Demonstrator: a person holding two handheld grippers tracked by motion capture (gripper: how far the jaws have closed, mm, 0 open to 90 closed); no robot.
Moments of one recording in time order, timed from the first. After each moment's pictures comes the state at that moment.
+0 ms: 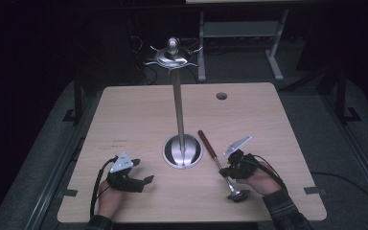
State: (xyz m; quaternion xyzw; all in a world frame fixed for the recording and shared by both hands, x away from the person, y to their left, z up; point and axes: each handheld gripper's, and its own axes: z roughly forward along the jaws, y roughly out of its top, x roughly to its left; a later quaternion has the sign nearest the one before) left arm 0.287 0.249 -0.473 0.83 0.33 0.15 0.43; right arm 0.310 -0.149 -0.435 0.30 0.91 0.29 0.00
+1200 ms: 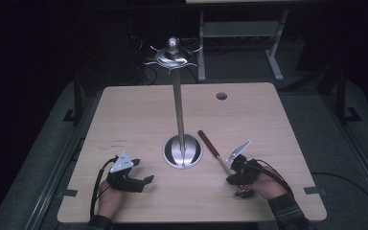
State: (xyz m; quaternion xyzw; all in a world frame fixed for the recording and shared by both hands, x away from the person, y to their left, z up) left arm 0.287 0.249 -0.473 0.83 0.33 0.15 0.43; right arm 0.303 -0.158 -0.445 0.31 0.92 0.23 -0.01
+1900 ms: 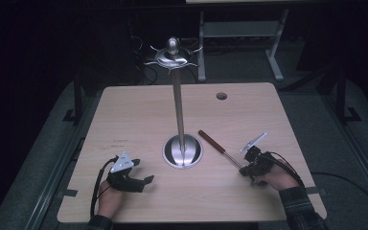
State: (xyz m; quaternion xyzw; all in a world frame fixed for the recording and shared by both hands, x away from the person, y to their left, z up) left arm 0.287 0.248 -0.473 0.83 0.33 0.15 0.43; right arm 0.326 -0.200 -0.445 0.35 0.91 0.22 0.00
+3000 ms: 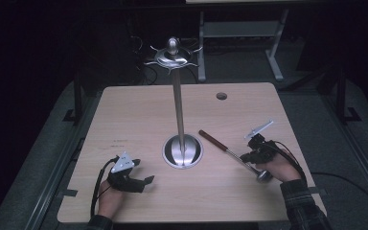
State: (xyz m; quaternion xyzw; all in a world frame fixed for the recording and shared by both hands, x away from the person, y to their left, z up) left arm 0.287 0.247 -0.473 0.83 0.33 0.15 0.43; right arm 0.346 -0.207 -0.419 0.38 0.89 0.26 0.04
